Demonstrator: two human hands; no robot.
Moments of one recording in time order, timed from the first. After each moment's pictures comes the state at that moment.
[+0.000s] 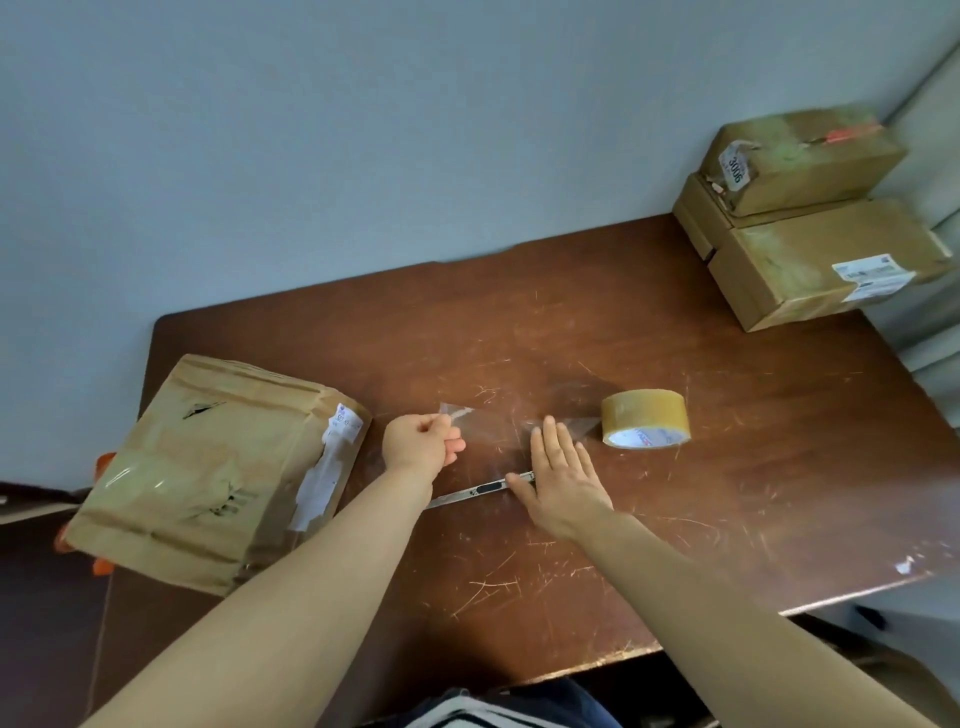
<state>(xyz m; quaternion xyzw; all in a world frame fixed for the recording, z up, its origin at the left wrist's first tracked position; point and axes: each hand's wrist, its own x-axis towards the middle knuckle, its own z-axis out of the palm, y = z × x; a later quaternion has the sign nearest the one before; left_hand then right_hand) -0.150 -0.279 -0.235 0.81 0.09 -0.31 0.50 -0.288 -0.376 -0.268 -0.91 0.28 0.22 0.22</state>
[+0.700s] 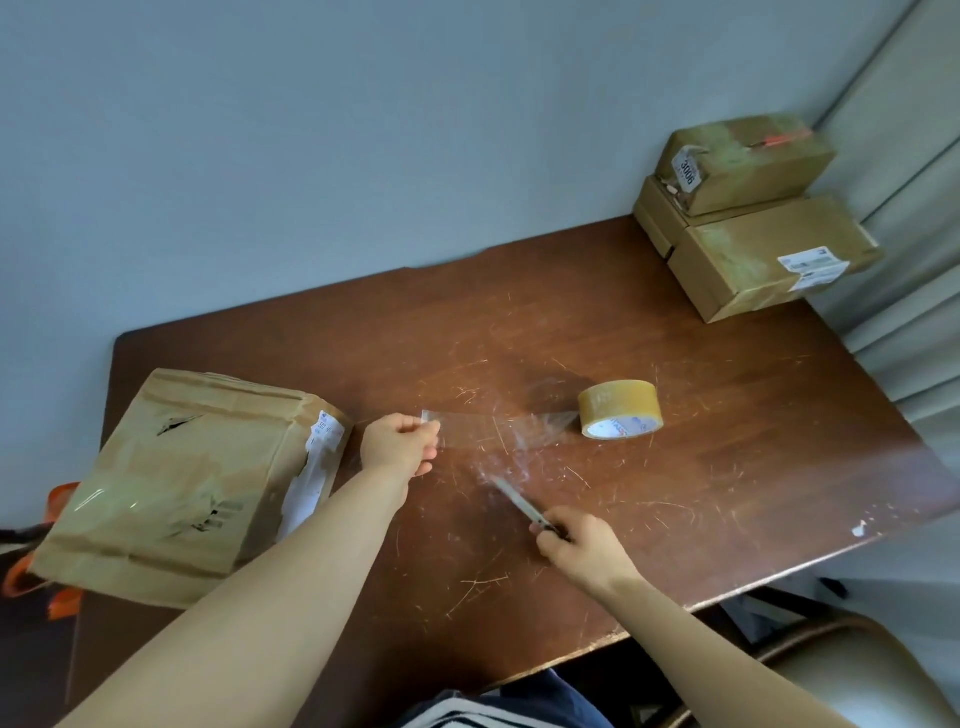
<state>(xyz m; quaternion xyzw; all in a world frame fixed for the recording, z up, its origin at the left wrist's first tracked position) -0.140 -0.270 -0.237 0.82 0.04 -0.33 0.46 -0.349 -0.343 -0.241 -0.75 0.43 0.13 0.48</state>
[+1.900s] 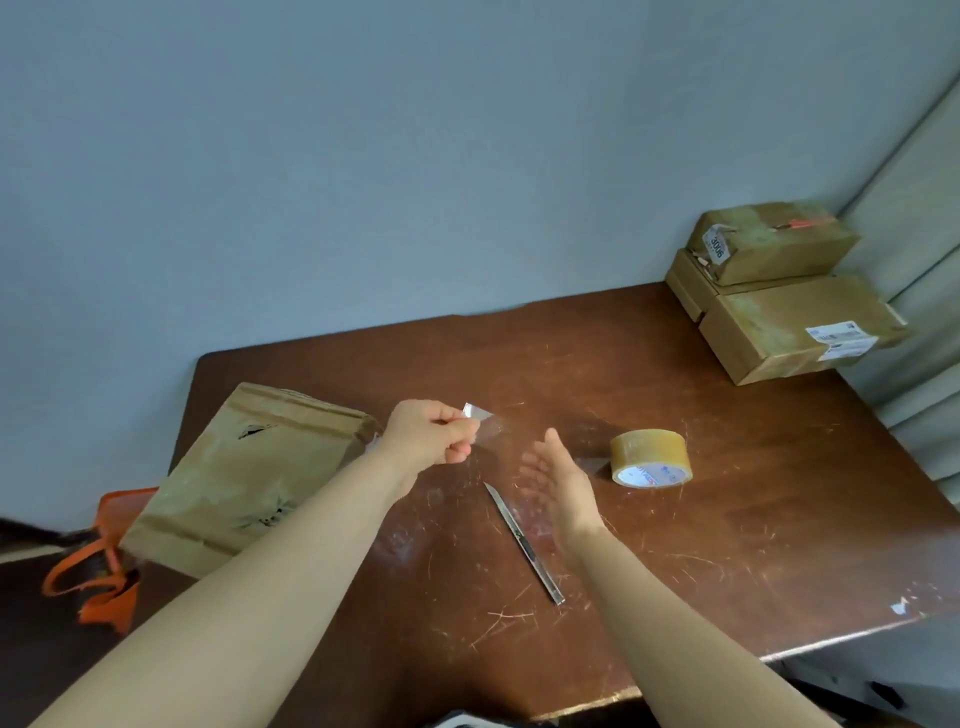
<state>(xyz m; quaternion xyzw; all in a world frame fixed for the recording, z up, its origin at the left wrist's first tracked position) -0.123 -0.258 -0.154 0.78 -0.12 -0.38 0.48 -0.268 -0.346 -0.206 -0.46 0.47 -0.09 0.75</state>
